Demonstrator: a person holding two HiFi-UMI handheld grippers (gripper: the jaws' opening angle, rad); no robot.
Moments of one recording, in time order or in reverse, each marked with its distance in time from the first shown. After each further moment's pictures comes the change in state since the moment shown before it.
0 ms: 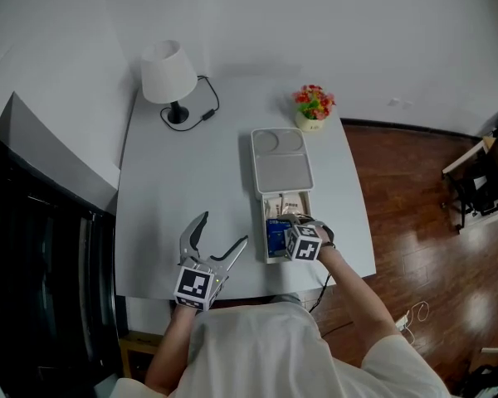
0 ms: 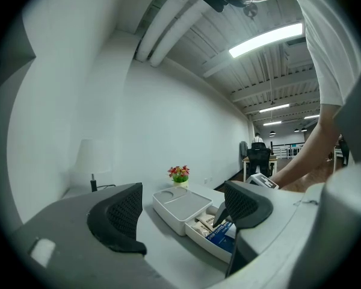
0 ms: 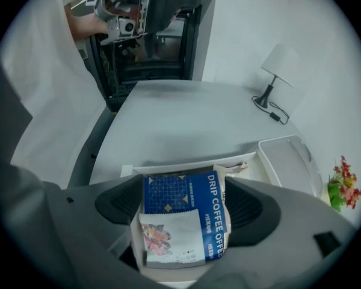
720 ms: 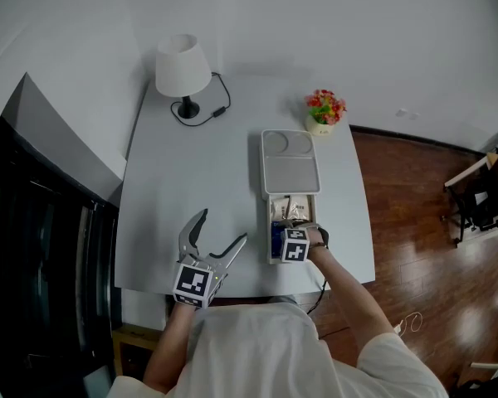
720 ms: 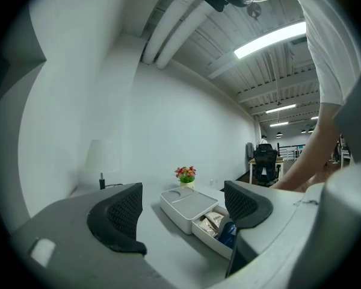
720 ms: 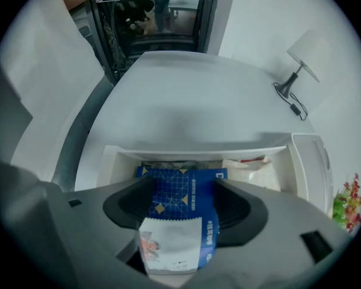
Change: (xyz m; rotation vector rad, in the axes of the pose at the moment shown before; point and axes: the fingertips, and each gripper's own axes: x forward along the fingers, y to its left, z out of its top) left arm -0.012 0.017 -0.002 -0.019 -0.010 0.056; right arm 0.042 0.007 -0.018 -0.107 0.193 0.054
